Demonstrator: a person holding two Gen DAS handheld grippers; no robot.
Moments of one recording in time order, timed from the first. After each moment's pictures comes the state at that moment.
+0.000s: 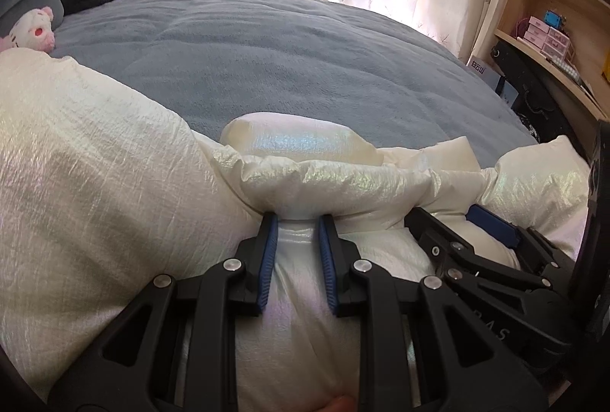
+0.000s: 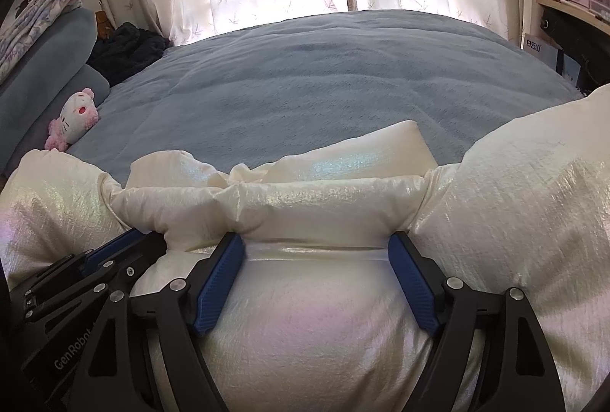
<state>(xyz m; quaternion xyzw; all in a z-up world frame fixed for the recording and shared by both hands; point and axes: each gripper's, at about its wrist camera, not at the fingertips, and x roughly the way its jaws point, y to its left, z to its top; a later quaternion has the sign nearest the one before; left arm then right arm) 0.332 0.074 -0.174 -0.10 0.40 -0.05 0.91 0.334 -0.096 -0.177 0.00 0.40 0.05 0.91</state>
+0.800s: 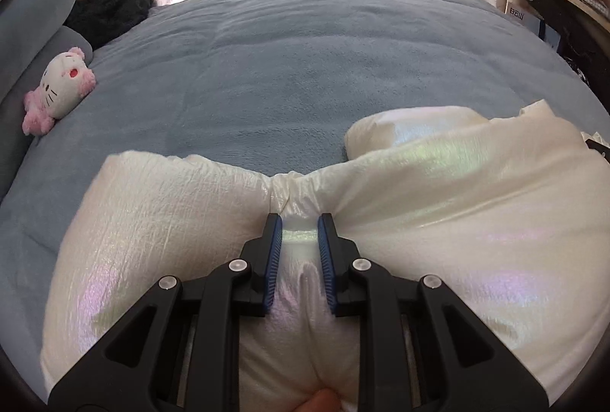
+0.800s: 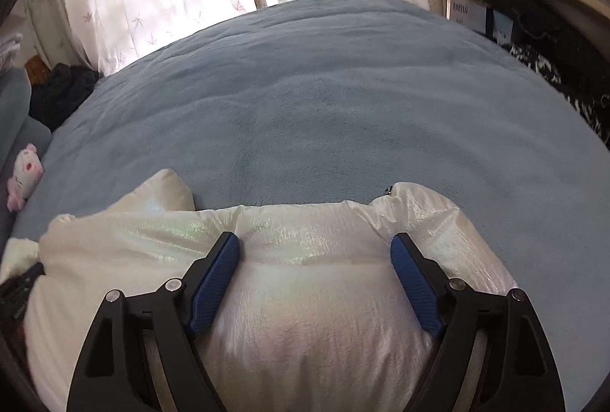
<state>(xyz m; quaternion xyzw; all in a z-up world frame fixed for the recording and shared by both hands) 0.357 0.130 -0.172 0.03 0.44 0.03 0.90 0.363 -0.243 -0.149 0.04 0.41 -0.05 0.91</state>
